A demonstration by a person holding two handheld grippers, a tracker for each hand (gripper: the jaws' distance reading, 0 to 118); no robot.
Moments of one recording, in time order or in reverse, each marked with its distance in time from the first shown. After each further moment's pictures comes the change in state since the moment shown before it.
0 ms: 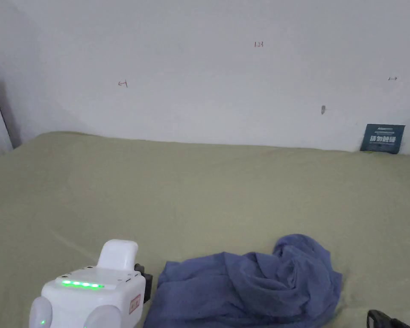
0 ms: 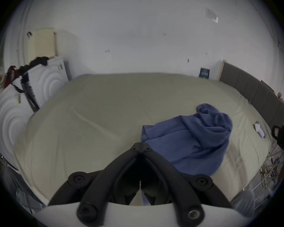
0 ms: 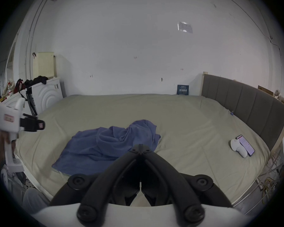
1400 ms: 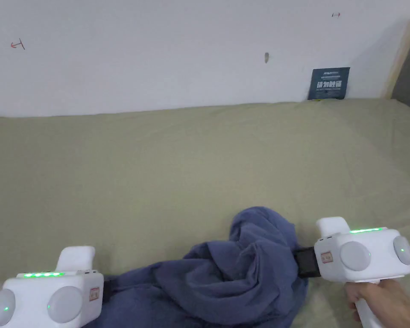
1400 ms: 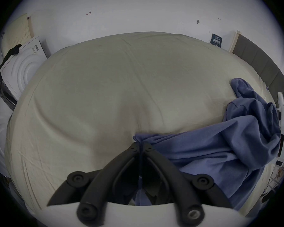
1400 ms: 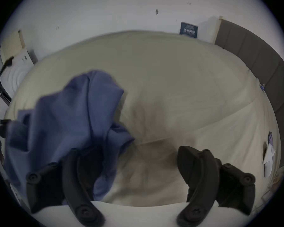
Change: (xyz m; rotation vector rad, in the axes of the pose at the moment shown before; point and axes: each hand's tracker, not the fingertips) left arm 0.014 0.016 -0.178 -0.259 0.008 -0.050; right arm 0.080 -0.022 -0.322 -0.620 -0.047 0.029
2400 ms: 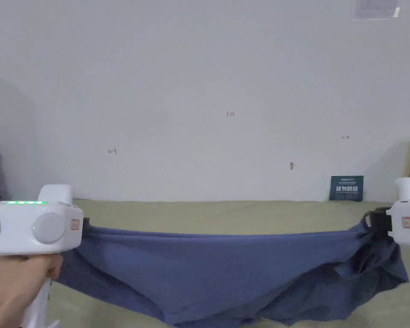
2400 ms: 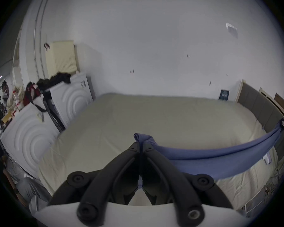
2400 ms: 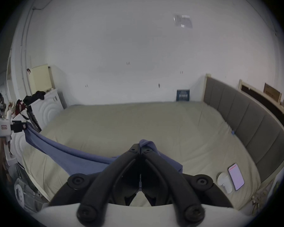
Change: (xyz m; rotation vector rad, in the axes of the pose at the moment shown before) left arm -0.089 0.041 0.344 0.469 0.197 0.106; right arm 0.042 0.016 0.396 0.611 0.113 -0.023
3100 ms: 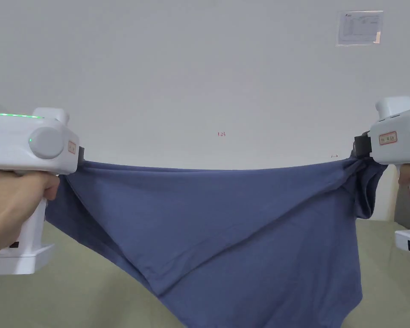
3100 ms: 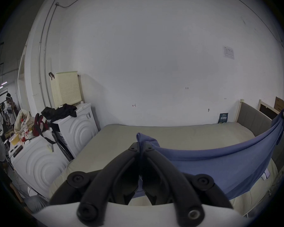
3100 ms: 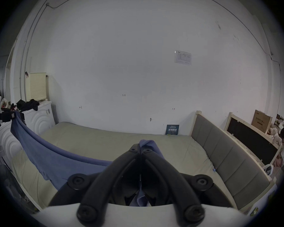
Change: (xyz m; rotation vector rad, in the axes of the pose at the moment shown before) left arm 0.023 0.138 0.039 0.156 0.037 -0.023; right arm -0.016 0.147 0.001 0.159 -0.097 0.090
